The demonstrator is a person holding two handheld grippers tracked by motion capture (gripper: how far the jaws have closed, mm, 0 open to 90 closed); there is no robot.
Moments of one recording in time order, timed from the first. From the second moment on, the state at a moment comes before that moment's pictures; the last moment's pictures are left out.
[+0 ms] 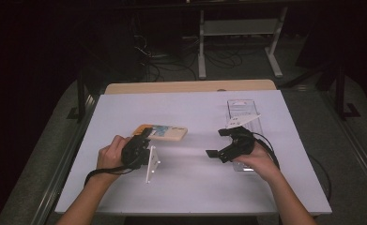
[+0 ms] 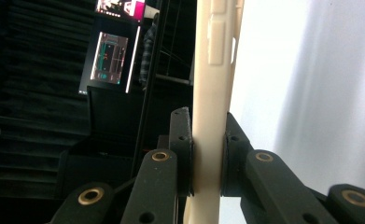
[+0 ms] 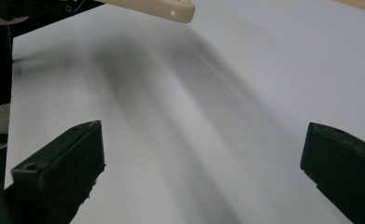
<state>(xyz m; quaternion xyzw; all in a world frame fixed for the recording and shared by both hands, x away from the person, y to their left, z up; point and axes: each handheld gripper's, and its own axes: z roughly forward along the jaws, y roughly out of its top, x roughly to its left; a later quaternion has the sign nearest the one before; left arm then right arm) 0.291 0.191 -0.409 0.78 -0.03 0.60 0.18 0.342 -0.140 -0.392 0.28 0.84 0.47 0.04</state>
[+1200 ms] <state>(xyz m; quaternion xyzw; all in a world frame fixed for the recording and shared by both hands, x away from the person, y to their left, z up) 0.299 0.194 -0.394 0.81 0.08 0.51 0.27 0.342 -0.139 -0.392 0.28 0.84 0.47 0.03</state>
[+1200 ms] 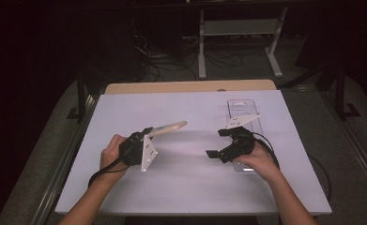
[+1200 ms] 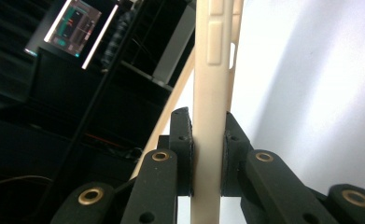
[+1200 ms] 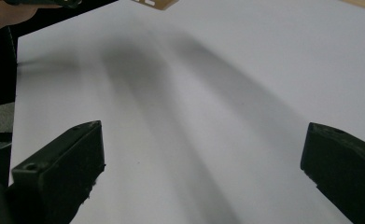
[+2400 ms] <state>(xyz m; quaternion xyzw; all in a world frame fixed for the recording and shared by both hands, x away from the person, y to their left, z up) 0.319 0.208 -0.384 0.82 0.25 0.33 0.39 0.343 -0.139 -0.392 0.28 0.84 0.47 0.03</state>
